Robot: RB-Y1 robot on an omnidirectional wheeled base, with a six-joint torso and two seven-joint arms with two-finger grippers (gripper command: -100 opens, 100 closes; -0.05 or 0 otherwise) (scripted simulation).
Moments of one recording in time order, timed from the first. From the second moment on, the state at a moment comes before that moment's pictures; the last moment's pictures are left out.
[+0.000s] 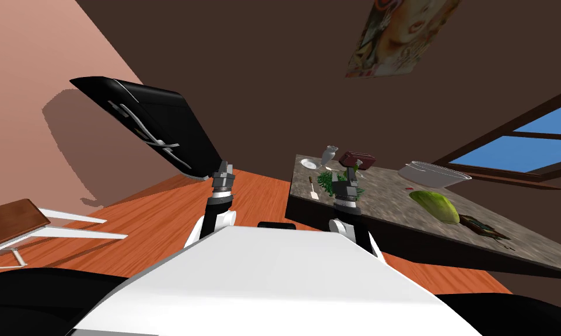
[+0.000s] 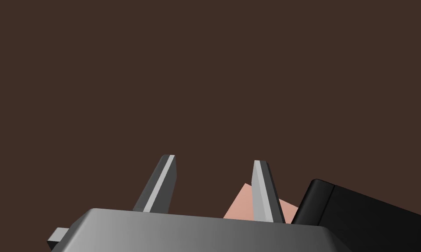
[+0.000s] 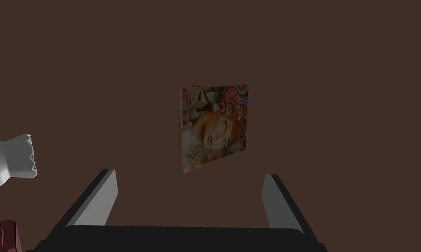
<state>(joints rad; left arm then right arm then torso) 0.50 -0.01 0.06 -2.21 -0.11 -0.49 0.05 0.52 -0.20 -0.08 -2.22 -0.16 -0.48 0.01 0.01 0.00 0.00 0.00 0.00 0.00</state>
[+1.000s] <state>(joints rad) 0.50 -0.01 0.06 -2.21 -0.11 -0.49 0.05 0.66 -0.50 -0.11 -2.16 -0.30 -0.26 0.10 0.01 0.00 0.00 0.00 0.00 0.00</state>
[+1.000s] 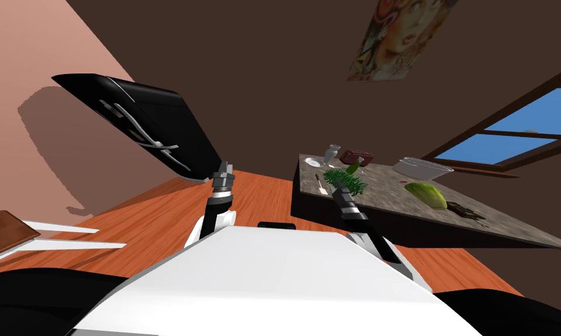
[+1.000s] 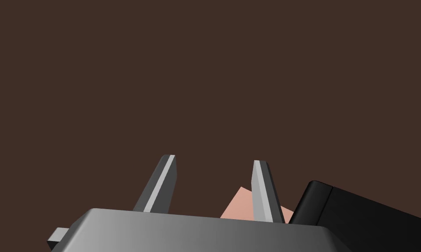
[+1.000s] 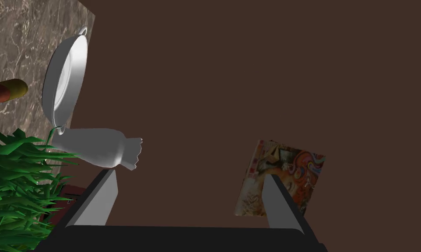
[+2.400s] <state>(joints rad) 0.50 -0.01 0.06 -2.21 -0.11 -0.49 0.05 0.83 -0.88 -0.11 -1.98 -0.27 -0.03 0.17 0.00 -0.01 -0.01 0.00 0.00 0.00</state>
